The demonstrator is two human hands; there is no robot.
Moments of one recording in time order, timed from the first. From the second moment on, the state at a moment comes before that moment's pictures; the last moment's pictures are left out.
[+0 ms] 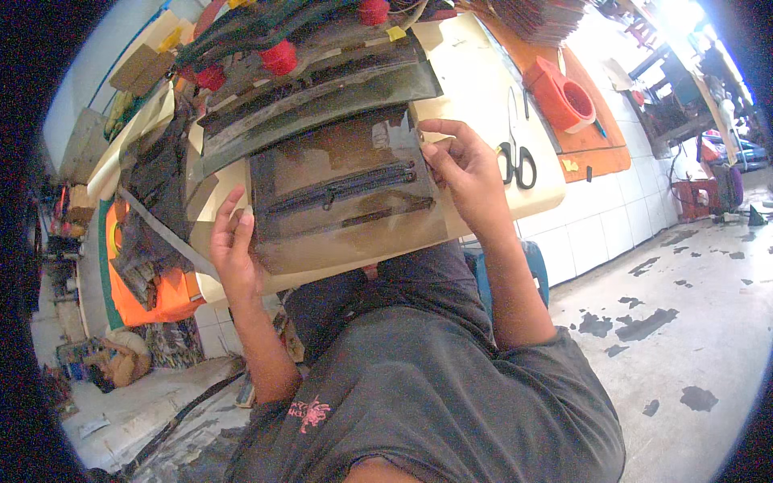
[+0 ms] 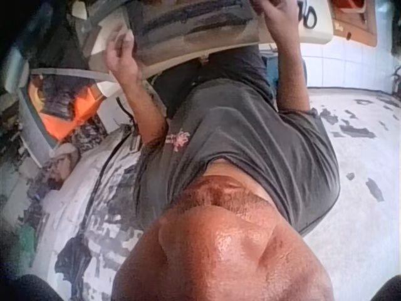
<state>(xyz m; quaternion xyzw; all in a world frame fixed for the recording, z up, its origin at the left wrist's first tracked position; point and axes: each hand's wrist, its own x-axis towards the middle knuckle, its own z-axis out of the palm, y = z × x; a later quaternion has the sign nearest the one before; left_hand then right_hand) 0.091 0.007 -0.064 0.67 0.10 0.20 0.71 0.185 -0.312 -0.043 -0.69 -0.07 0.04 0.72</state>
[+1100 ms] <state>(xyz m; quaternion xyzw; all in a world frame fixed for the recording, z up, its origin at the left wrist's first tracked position) 0.070 -0.009 -0.066 0.75 0.07 0.29 0.59 0.171 -0.305 -0.058 -0.76 -0.04 -0.06 0.64</state>
